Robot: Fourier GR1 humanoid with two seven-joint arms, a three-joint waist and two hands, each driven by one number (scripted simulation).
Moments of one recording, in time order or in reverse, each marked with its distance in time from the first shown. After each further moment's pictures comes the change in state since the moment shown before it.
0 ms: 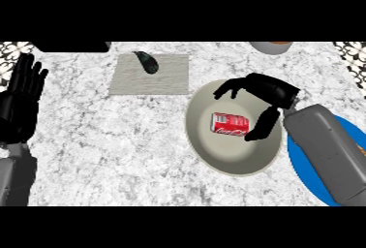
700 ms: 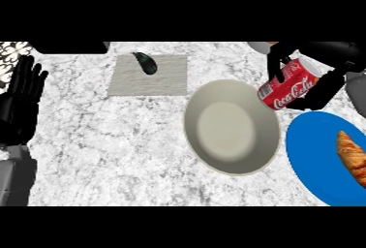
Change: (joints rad) left arm 0.013 0.000 -0.005 -0.011 0.002 0.006 0.005; right arm -0.160 -0.262 -0.045 -0.049 -0.120 0.111 -0.168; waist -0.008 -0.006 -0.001
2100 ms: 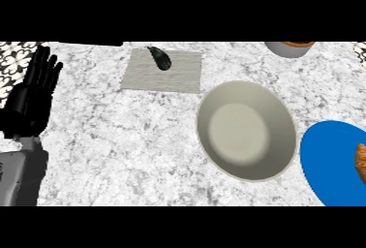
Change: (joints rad) left arm -0.057 -0.019 -0.052 -0.001 -0.004 -0.008 0.016; right arm 0.111 -0.354 -0.433 0.422 0.245 -0.244 -0.505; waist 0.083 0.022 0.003
